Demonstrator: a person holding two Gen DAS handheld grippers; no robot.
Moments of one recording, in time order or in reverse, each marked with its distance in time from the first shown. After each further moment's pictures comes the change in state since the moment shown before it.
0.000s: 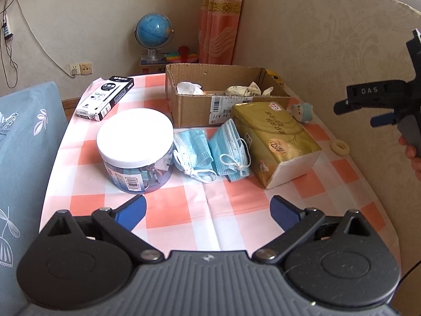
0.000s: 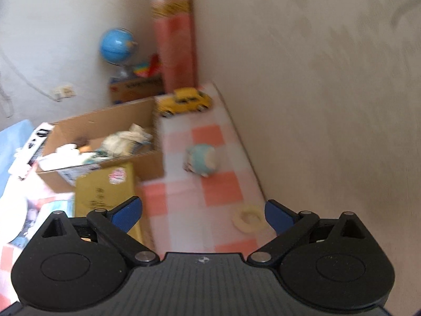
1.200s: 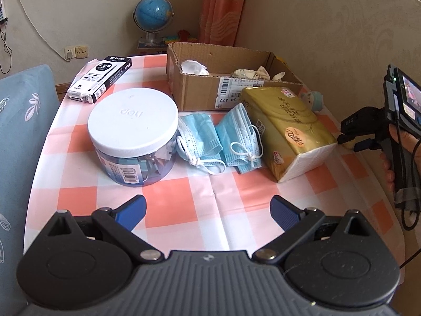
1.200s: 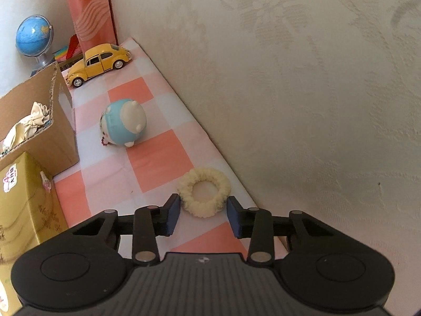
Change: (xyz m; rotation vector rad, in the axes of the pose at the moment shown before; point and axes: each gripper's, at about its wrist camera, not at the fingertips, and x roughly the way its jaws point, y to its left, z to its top) left arm 0.032 0.015 0.000 -0.023 0.063 -0.027; right arm 0.096 -0.022 -0.023 0.207 0.132 -0.244
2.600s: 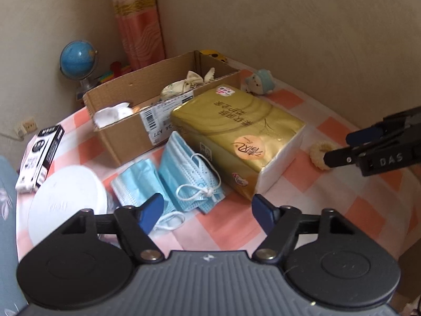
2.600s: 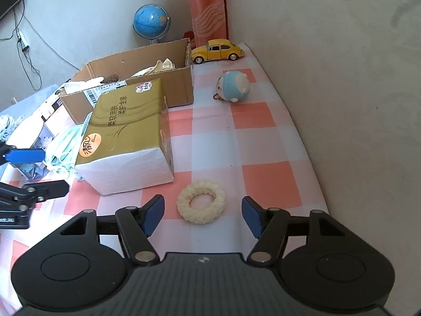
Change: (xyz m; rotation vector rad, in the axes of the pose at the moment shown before) left arm 0.043 -0.057 0.028 0.439 -0.030 -0.066; right arm -0.069 -0.017 -0.084 -0.309 -0.097 0.398
